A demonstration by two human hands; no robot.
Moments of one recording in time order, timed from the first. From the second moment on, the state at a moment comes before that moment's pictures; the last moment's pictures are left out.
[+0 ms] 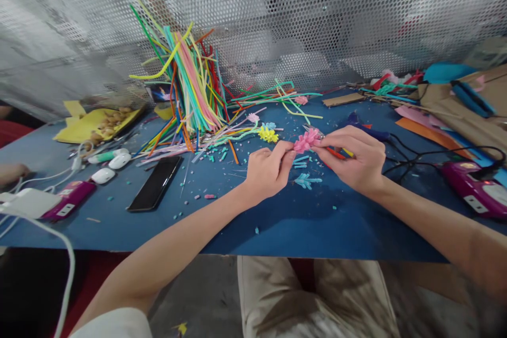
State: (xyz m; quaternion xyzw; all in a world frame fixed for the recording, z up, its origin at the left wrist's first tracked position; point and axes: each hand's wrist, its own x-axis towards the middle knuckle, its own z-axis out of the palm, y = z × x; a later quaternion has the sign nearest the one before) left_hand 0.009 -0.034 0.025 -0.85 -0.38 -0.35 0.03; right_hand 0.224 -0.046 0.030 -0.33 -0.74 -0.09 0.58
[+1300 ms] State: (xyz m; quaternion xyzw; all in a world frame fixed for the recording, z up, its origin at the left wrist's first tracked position) left_hand 0.017 -0.043 0.038 -0.85 -0.38 -0.33 -0.16; right_hand 0.211 -0.051 0.032 -0.32 -0.73 -0.03 0.60
